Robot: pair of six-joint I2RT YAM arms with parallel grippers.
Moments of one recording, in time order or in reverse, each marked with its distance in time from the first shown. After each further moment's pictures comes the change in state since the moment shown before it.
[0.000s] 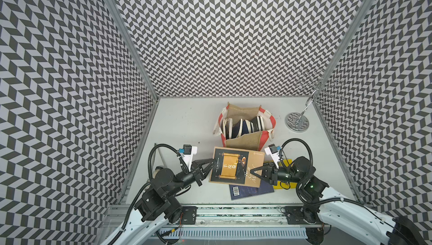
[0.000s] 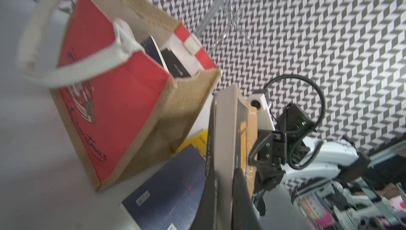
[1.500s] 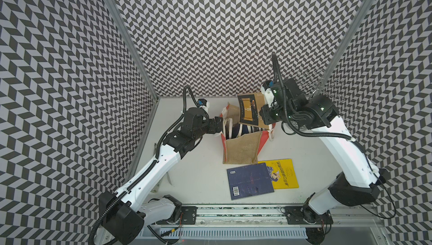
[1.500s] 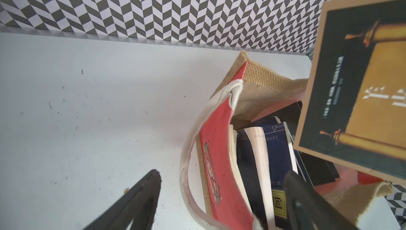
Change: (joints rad) left arm 0.256 0.971 0.702 -0.246 -0.262 0.326; right arm -0.014 0.896 1.839 -1.736 0.884 -0.558
